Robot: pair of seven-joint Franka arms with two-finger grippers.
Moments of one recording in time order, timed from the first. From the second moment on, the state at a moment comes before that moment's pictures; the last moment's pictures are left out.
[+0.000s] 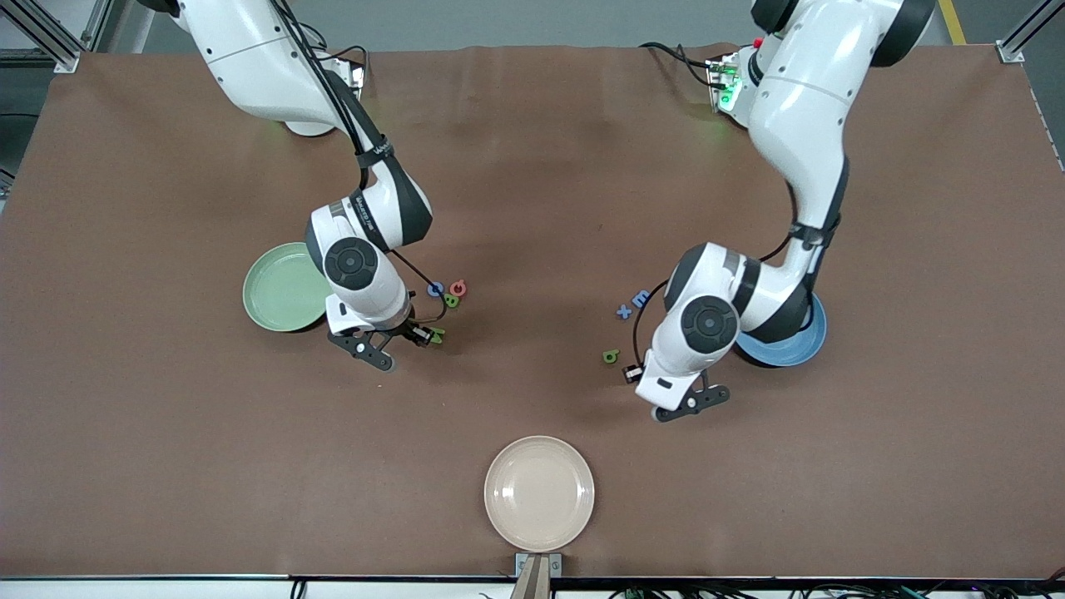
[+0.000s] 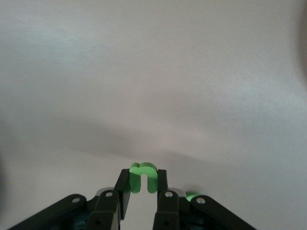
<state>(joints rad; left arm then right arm) -0.43 0.73 -0.02 -1.45 -0.03 2.14 -0.71 0.54 0.56 -0.08 -1.85 0.03 2.42 0.92</state>
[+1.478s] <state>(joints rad) -0.11 0.40 -0.02 -2.17 0.10 2.42 -0.18 0.55 0.63 -0.06 -1.84 0.04 2.44 0.84</state>
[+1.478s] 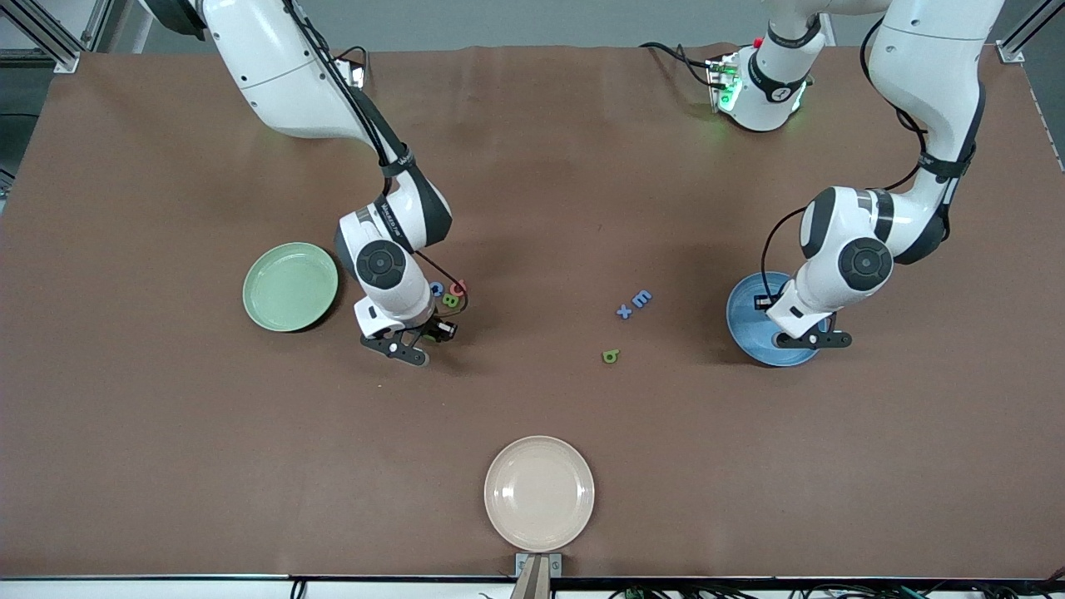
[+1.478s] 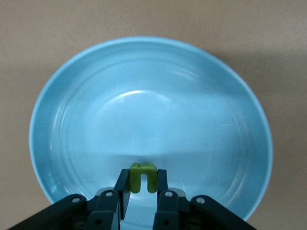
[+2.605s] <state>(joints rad) -0.13 0.39 -0.19 -1.94 0.10 2.23 -0.47 0.15 0.20 -0.07 -2.36 0.04 2.45 0.22</state>
